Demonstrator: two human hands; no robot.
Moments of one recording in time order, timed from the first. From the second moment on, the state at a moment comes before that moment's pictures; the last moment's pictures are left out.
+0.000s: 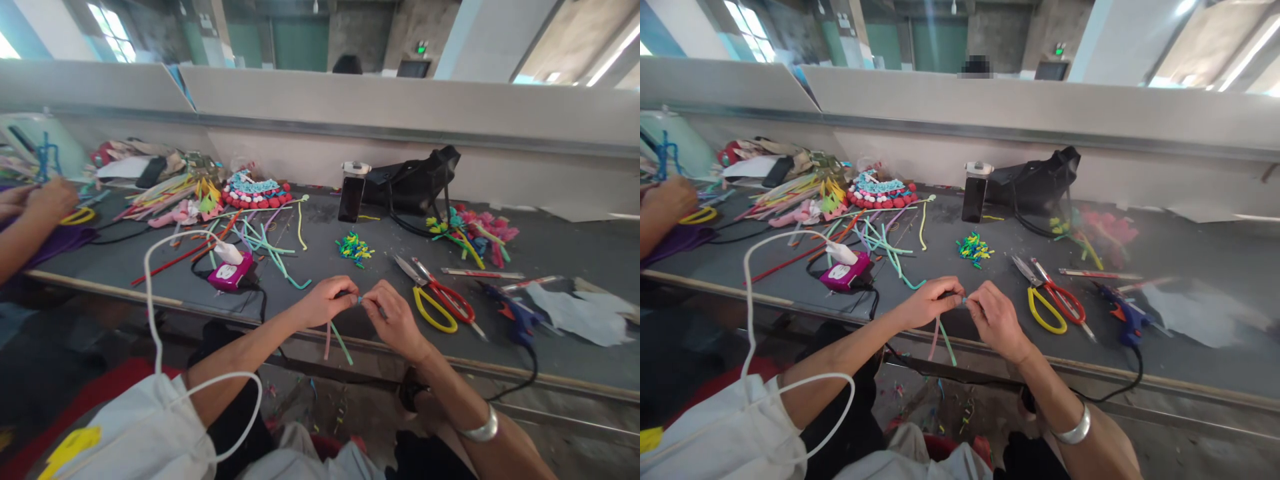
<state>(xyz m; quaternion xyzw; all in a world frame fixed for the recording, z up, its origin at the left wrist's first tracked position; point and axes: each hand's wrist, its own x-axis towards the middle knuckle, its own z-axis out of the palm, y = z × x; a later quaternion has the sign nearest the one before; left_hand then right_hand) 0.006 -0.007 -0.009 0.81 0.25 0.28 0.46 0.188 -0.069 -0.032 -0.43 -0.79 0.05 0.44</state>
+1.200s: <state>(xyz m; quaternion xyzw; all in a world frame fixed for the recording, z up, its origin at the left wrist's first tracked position) 0.005 -0.012 -0.007 0.82 0.23 0.34 0.40 0.185 -0.075 -0.027 -0.47 -0.73 0.25 0.44</state>
